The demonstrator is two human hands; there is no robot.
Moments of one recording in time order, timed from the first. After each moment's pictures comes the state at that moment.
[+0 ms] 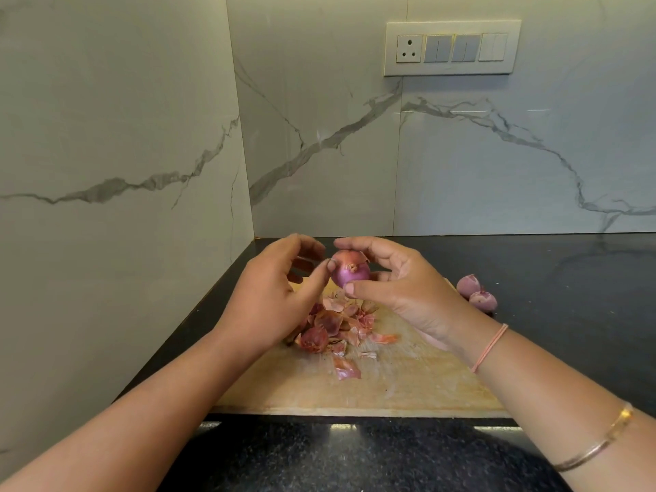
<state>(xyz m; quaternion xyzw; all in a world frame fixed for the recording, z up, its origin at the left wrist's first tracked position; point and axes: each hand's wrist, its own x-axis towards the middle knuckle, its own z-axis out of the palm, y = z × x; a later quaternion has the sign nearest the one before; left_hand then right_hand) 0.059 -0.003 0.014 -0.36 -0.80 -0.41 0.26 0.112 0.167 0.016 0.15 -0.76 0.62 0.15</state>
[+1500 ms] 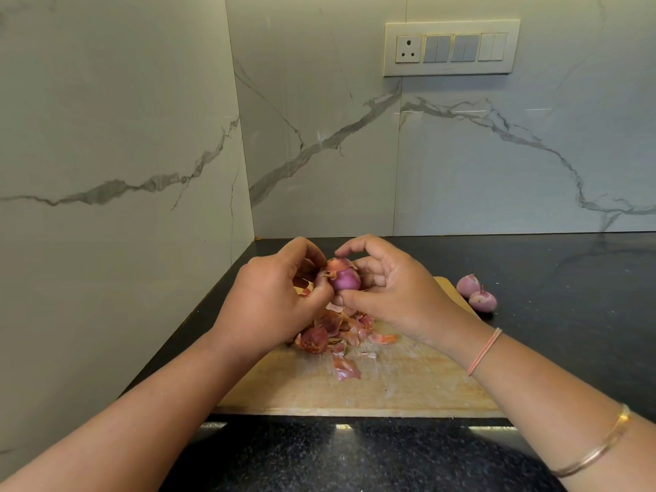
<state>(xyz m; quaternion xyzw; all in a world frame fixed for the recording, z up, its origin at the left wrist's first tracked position) 0.067 -0.006 0.015 -0.35 -0.81 -0.37 0.27 0.113 0.161 0.016 0.15 -0.82 0.51 0.19</state>
